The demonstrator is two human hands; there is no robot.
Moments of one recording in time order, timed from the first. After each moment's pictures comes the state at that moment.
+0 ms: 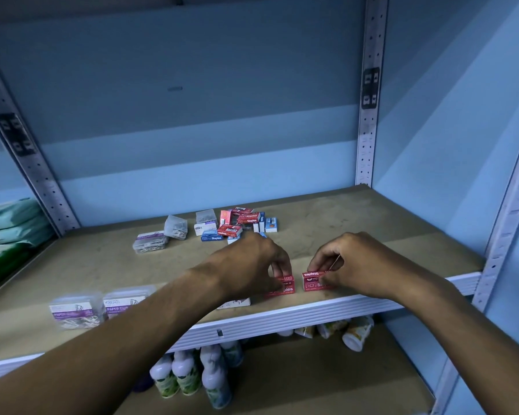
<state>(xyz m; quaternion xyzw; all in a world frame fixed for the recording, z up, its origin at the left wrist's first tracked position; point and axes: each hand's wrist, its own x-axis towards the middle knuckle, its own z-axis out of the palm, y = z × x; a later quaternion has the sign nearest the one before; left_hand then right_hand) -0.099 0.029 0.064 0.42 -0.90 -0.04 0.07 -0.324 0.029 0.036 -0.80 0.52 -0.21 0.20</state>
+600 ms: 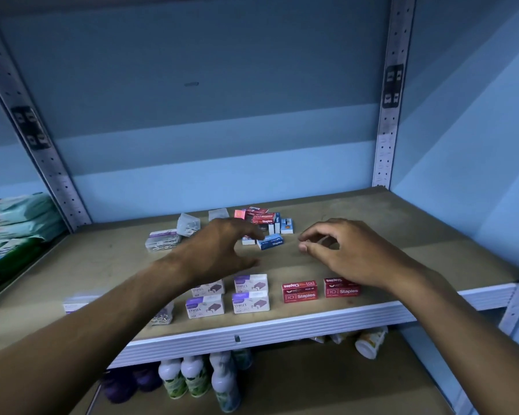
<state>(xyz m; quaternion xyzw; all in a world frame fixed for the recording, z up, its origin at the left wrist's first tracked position) -0.025 0.003 0.066 0.51 -0.85 0.00 0.15 -0.284 0.004 0.042 -0.80 0.51 -0.28 0.14</state>
